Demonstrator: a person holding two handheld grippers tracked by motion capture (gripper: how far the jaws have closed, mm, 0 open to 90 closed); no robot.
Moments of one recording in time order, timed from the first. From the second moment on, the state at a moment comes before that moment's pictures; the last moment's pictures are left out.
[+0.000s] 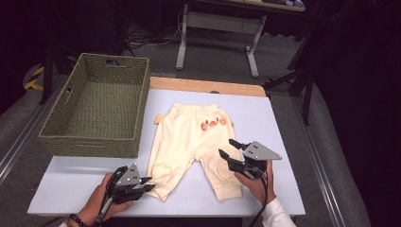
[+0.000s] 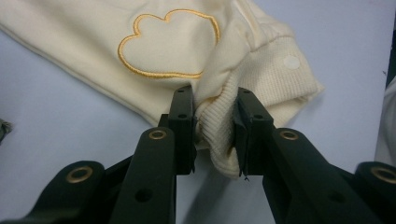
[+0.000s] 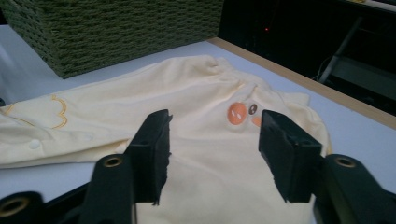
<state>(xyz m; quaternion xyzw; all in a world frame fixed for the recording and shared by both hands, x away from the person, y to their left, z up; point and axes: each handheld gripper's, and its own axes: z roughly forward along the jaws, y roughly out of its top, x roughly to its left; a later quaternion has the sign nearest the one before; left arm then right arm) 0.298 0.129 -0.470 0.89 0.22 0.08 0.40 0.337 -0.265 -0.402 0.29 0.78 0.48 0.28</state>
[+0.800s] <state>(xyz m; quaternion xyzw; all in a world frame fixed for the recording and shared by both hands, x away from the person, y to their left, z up) 0.297 0.129 -0.470 0.89 0.22 0.09 0.40 0.314 -0.306 -0.432 0.36 0.74 0.46 0.33</state>
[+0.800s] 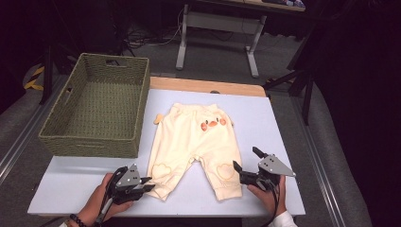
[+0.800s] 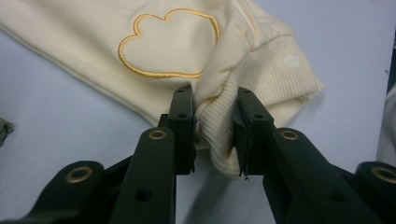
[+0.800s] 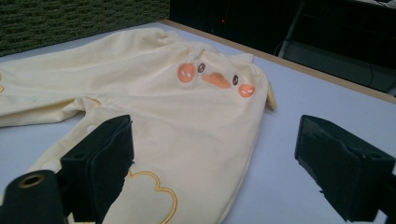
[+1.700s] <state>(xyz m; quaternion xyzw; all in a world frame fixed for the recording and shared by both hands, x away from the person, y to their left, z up) 0.297 0.129 -0.470 0.88 0.23 0.08 0.40 0.334 -0.276 -0.412 0.34 0.76 0.47 0.31</state>
